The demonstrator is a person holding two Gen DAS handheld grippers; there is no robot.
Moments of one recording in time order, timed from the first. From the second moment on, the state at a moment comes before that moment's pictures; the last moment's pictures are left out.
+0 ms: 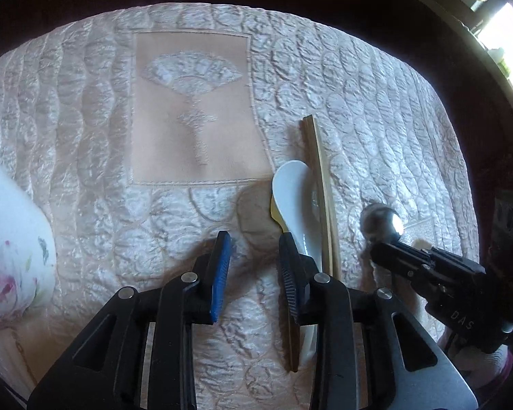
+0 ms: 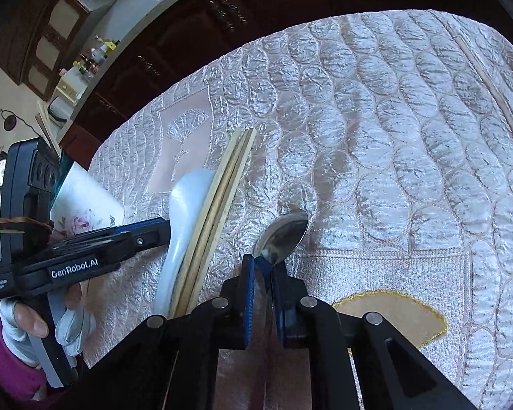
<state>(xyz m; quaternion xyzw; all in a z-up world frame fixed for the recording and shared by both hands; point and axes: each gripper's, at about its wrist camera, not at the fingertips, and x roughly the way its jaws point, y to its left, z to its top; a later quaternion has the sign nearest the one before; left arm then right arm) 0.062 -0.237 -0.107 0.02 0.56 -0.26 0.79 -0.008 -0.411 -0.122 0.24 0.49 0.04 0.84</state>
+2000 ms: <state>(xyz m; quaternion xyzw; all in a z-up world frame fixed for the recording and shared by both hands) -0.006 -0.163 -0.024 -0.03 0.48 -0.30 0.83 0.012 -0.381 -0.105 0.22 0.47 0.03 0.85</state>
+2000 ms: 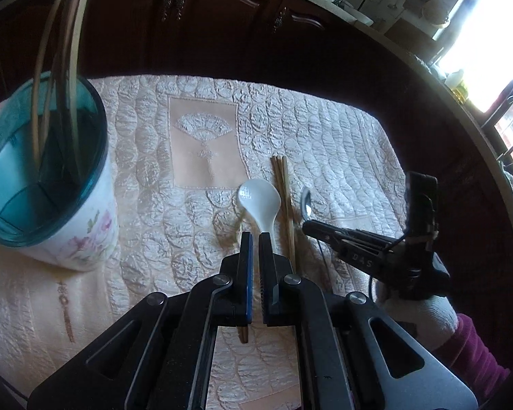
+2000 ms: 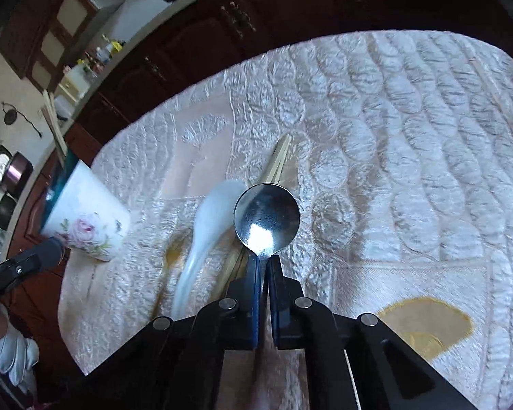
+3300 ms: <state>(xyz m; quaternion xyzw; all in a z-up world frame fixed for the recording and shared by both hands) 0.008 -0.171 -0.045 -0.04 0.50 -0.31 0.81 -0.038 -0.375 -0.031 0.24 0.41 0.09 0.88</state>
